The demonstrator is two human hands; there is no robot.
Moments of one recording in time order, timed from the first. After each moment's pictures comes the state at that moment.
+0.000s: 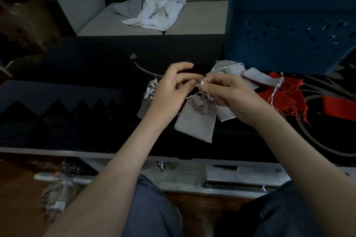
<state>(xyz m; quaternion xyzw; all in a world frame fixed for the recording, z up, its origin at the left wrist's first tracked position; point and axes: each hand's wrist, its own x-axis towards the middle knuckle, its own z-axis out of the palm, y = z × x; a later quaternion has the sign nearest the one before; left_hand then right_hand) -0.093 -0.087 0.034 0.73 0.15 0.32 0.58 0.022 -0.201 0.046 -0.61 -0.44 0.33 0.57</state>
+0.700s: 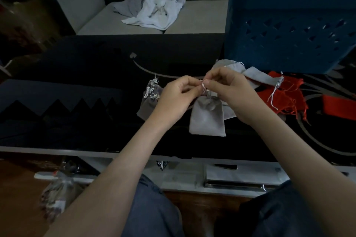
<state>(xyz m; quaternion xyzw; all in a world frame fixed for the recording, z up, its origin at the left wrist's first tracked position) -0.088 -0.091 0.028 0.76 0.19 0.24 0.57 0.025 -0.195 0.037 -0.66 -0.40 0.23 0.59</state>
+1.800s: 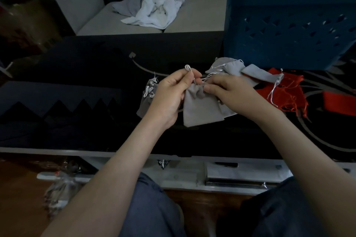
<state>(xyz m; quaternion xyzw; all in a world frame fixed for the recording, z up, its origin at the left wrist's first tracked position) -0.091 -0.101 0.044 0.61 0.17 0.27 0.72 0.035 -0.200 0.038 -0.76 -0.53 0.10 0.37</state>
